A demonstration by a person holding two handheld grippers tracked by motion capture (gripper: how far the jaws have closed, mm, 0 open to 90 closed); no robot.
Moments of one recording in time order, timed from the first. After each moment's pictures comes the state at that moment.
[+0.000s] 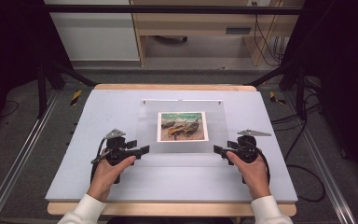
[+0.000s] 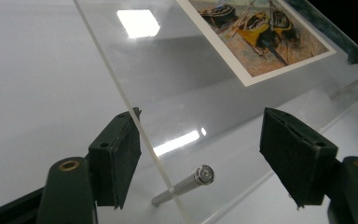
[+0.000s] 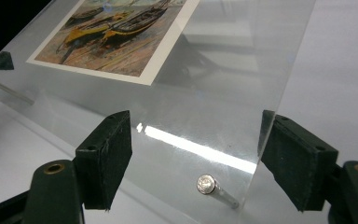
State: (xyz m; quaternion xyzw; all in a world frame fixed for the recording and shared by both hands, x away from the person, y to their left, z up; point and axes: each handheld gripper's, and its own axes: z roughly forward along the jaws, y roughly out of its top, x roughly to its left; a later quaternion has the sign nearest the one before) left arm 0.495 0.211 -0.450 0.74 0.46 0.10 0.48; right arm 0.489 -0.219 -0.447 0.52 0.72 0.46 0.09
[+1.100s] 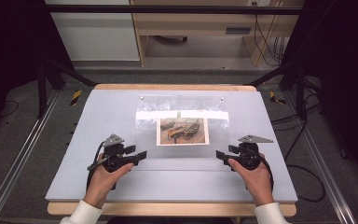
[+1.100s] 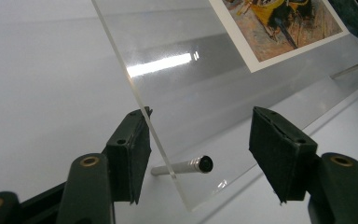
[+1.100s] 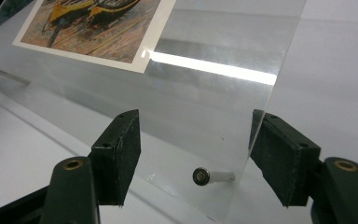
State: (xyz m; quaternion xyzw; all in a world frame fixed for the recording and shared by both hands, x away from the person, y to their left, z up) left arm 0.473 0.213 -0.447 0.76 0.45 0.12 0.46; right arm 0.467 -0.219 -0.444 0.50 0.73 0.44 0.13
